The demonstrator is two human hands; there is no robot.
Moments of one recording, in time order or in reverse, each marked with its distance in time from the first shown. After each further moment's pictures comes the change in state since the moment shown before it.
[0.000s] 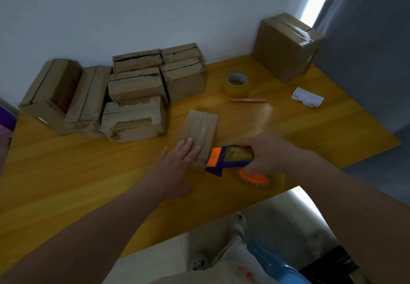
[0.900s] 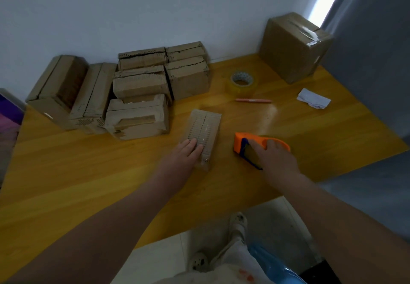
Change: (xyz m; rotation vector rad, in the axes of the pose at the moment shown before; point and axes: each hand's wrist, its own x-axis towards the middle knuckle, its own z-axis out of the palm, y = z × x) left_hand 0.008 0.009 0.005 -0.024 0.210 -0.016; right_hand 0.020 0.037 0.060 -0.407 0.225 0.312
